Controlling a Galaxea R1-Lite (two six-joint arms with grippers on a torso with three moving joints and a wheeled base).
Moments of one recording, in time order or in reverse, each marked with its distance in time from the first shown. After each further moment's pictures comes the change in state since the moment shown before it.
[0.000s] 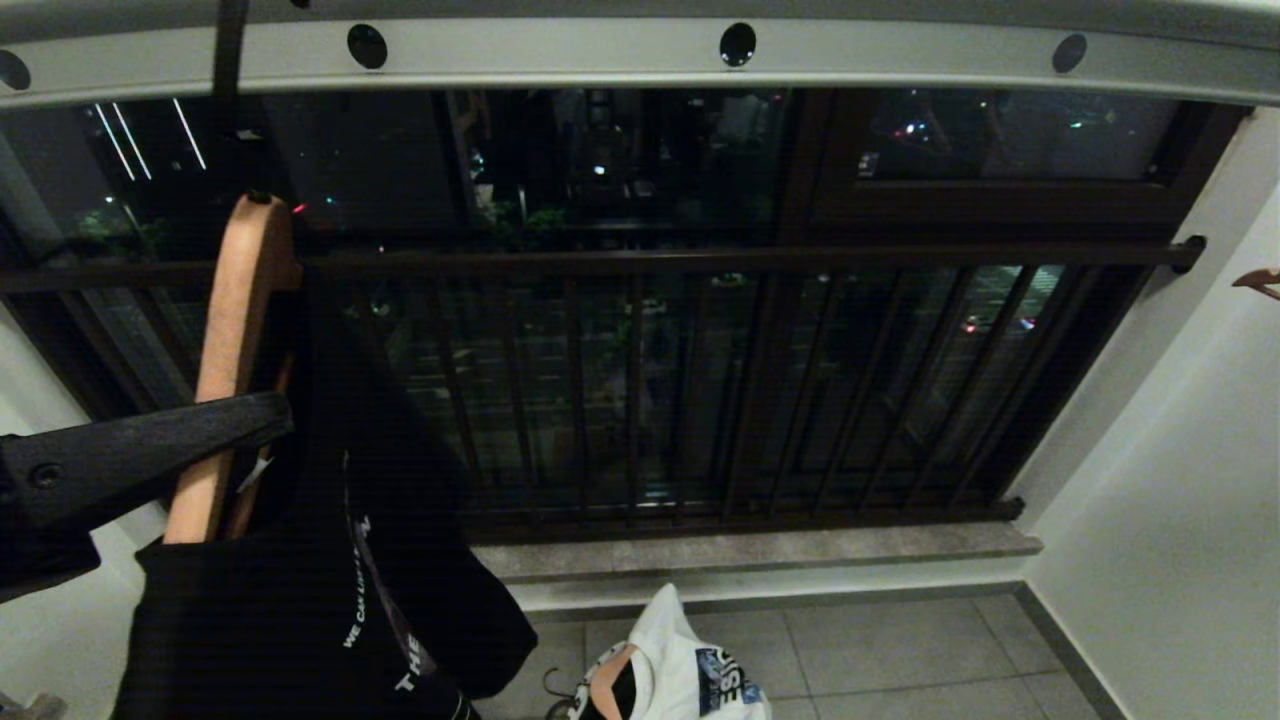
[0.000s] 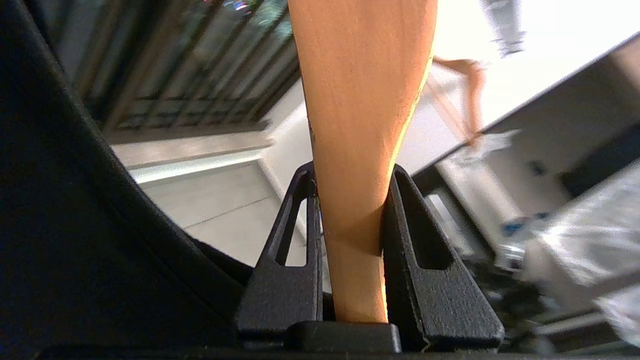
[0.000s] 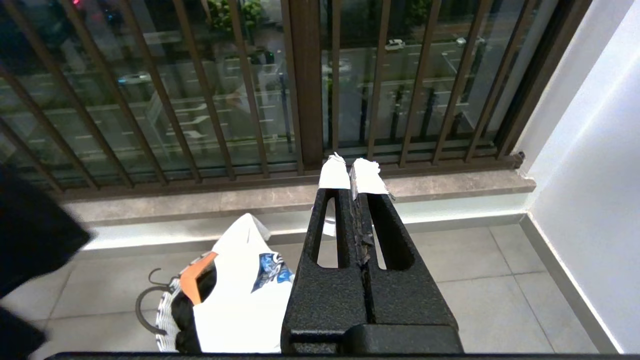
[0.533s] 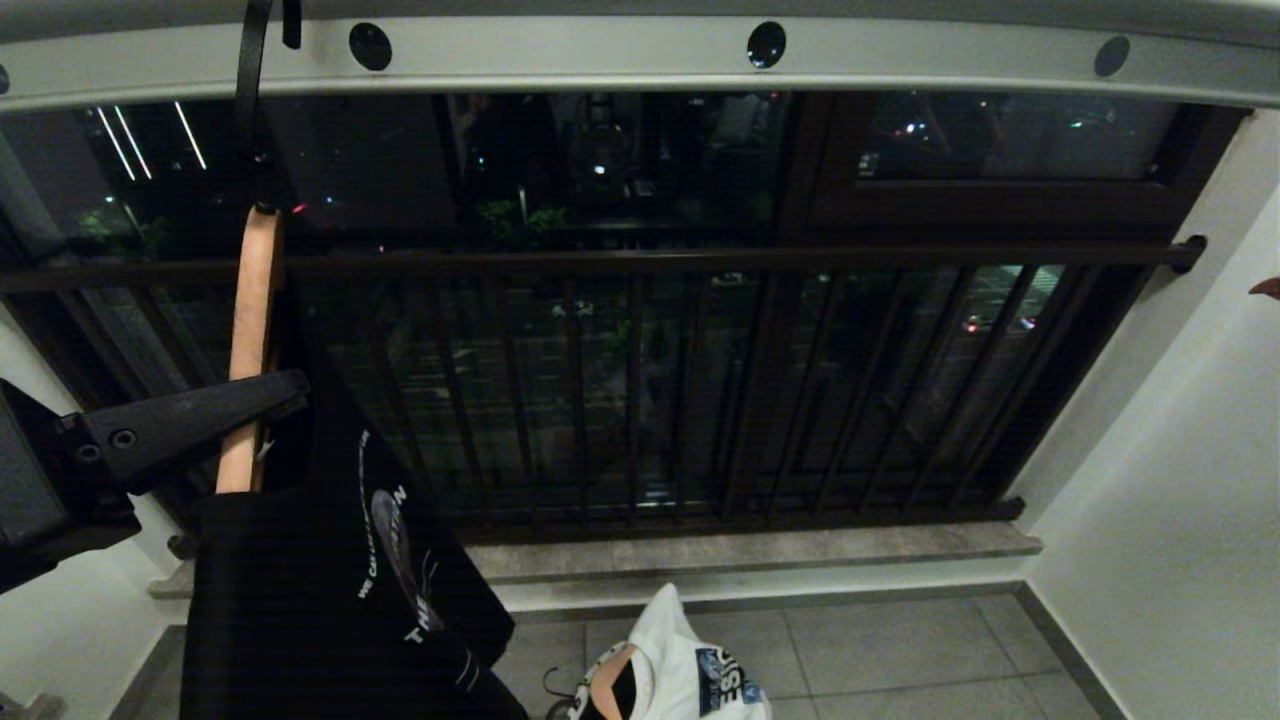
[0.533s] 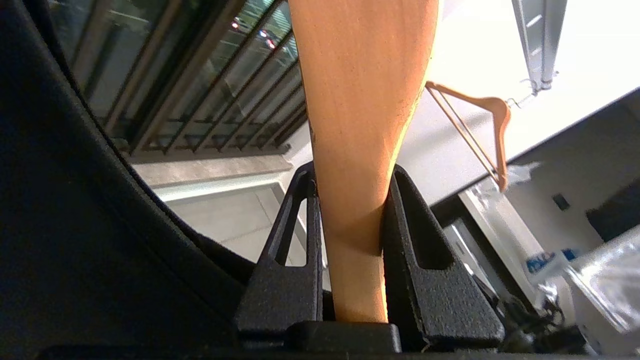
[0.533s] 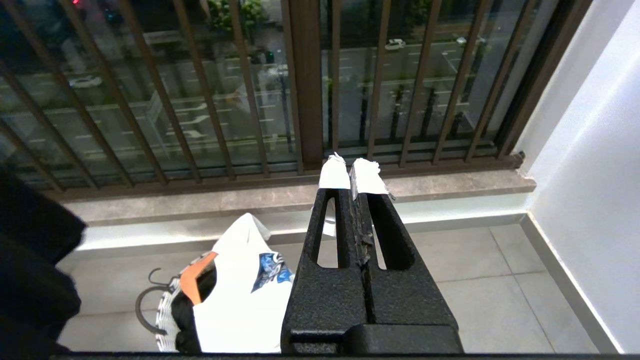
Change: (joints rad) left arm 0.108 0.072 0.075 -0.174 -0.027 -0.021; right arm 0.000 0.000 0.000 0.000 0.000 0.000
